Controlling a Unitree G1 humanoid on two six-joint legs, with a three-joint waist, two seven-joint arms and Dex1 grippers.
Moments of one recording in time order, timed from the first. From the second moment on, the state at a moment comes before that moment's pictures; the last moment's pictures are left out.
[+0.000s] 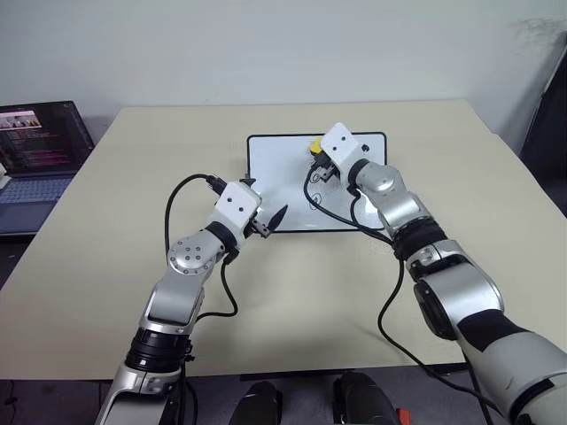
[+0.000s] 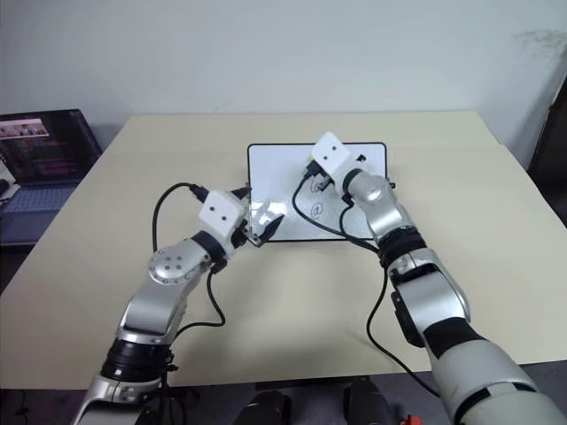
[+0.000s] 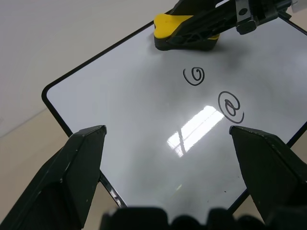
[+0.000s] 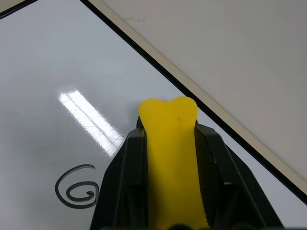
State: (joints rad) left arm -0.38 0.40 -0.08 -0.15 0.00 0.28 -0.45; right arm -1.12 -0.18 0.20 0.93 -0.21 -0.03 0.33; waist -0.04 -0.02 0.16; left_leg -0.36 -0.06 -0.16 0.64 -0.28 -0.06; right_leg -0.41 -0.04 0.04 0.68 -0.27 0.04
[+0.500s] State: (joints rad) left arm -0.38 0.40 -0.08 -0.15 0.00 0.28 -0.45; right arm -1.00 -0.25 0.20 0.77 -0.21 0.02 0.35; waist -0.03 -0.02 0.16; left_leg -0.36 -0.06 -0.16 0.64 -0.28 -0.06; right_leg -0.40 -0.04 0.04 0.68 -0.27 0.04
